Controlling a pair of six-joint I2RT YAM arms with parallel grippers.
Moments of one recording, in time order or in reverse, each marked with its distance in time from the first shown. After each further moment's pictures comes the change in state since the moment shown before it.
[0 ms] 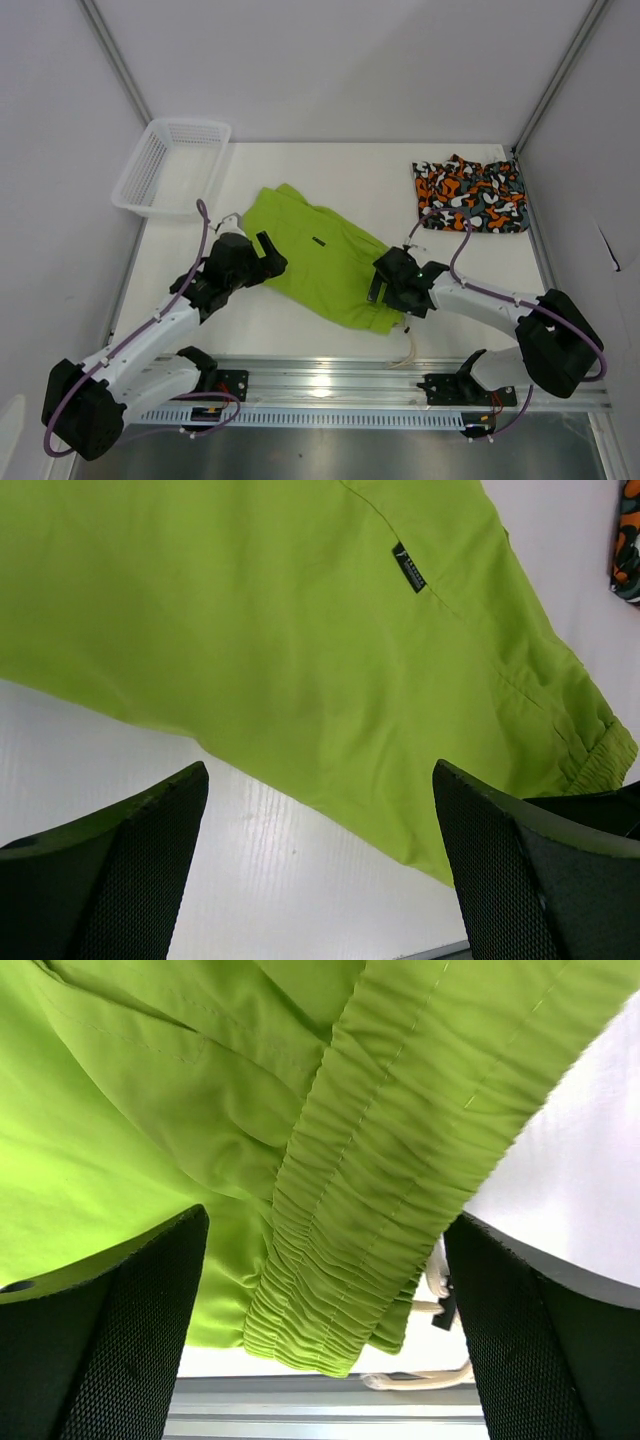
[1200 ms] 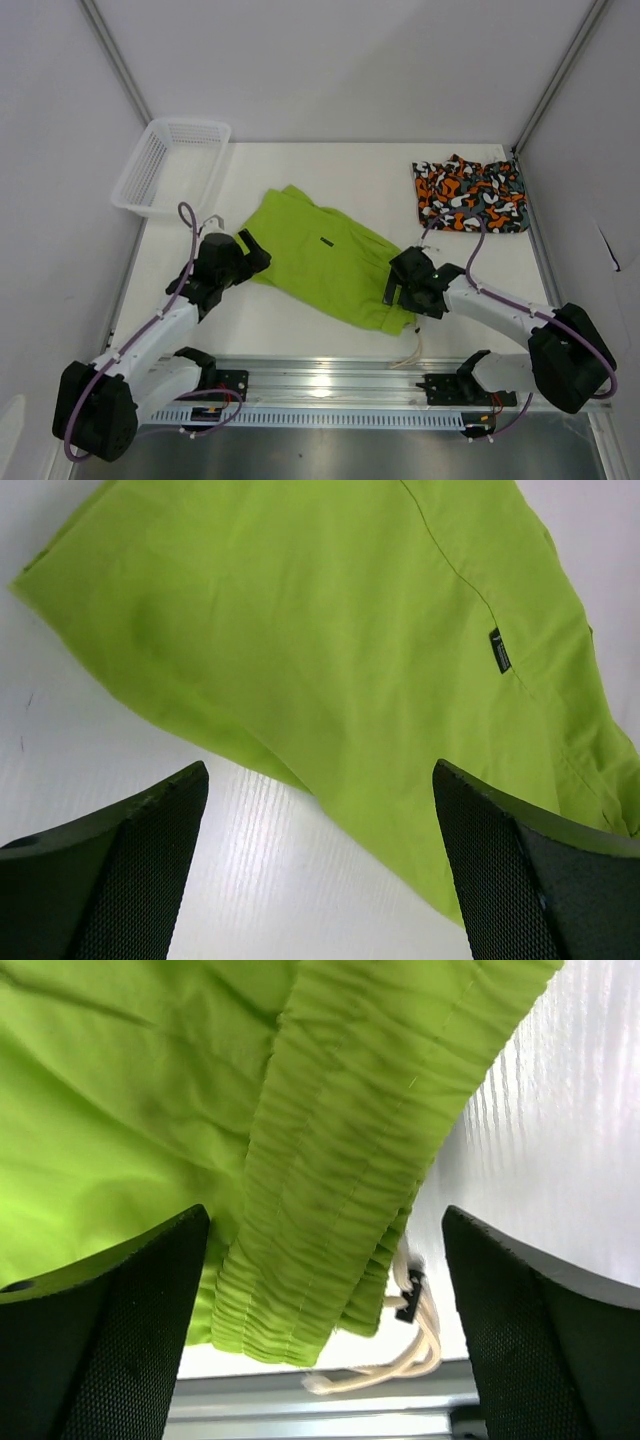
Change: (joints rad) left arm 0.181 0.034 -0.080 0.117 0.023 0.008; right arm -0.106 -0.092 -0.056 -0.049 -0.007 -0.132
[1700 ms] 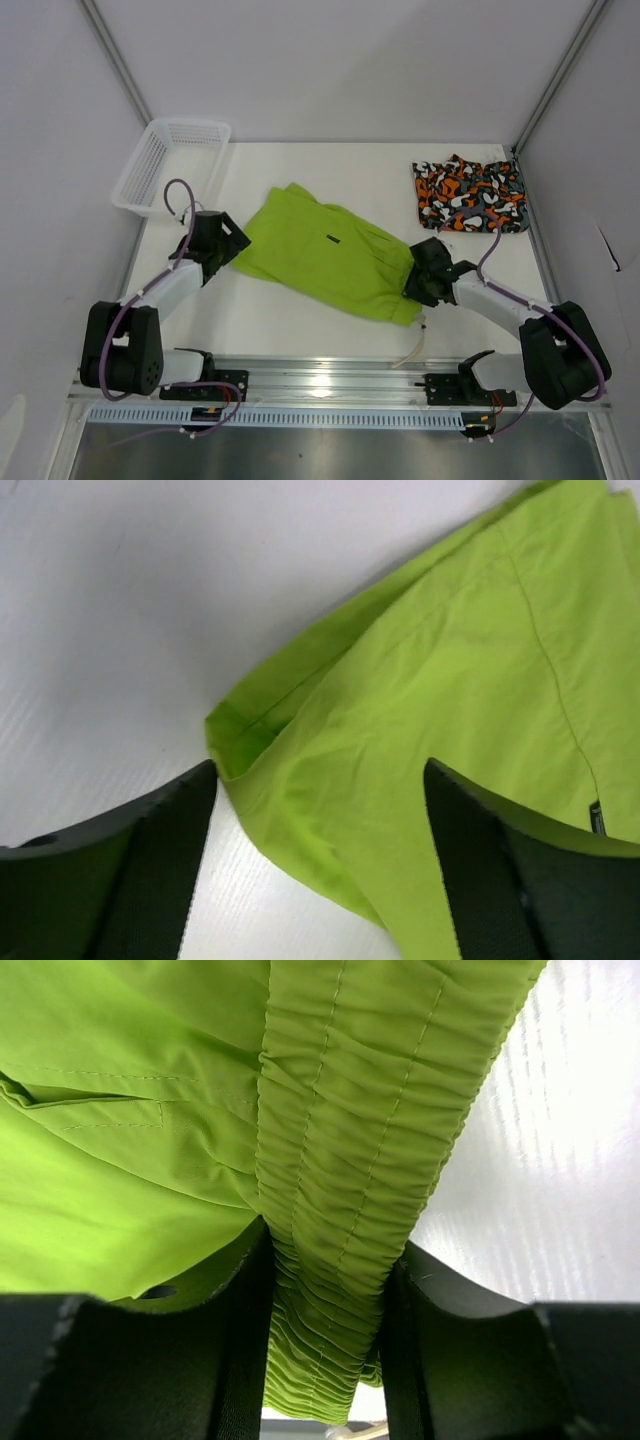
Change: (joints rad) left arm 0.208 0.343 0.134 0.102 -0.047 0.011; right arm -0.198 0.028 -0.046 0.163 -0.116 -0.087
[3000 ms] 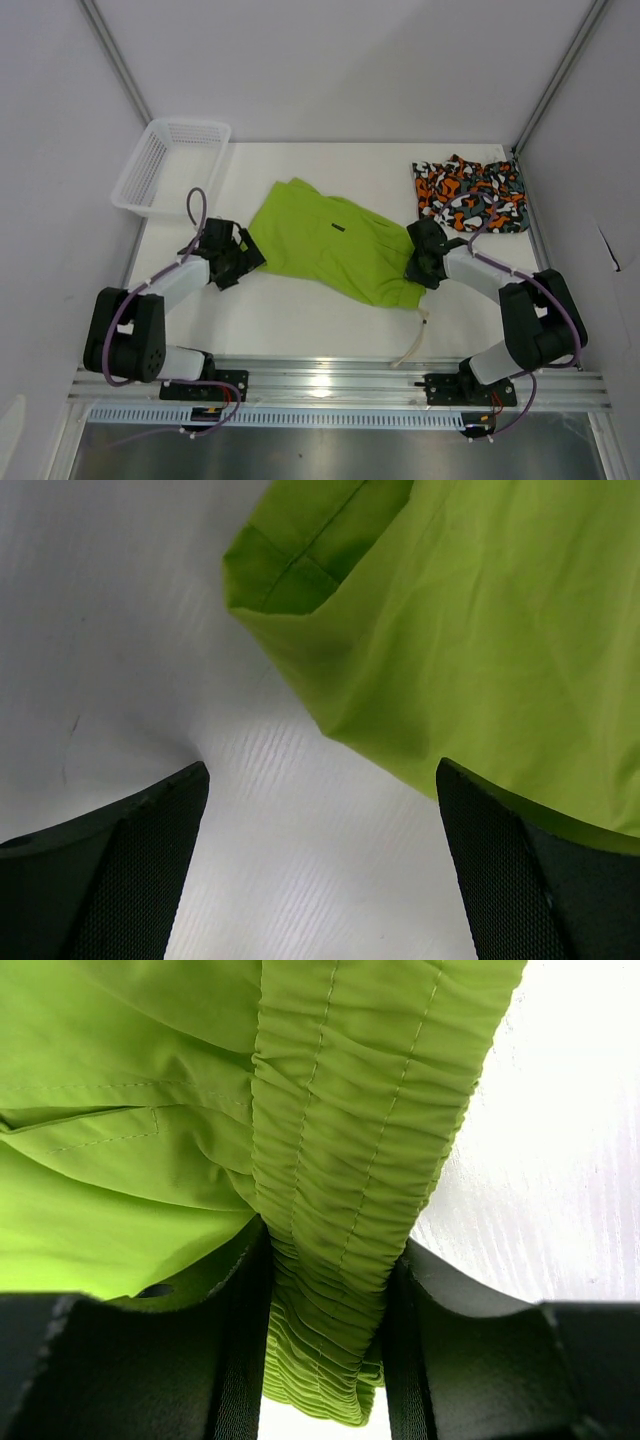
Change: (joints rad) left arm -0.050 0.039 0.013 -0.213 0.186 0.033; right arm -0.064 0.211 0.189 -0.053 0.093 -0.030
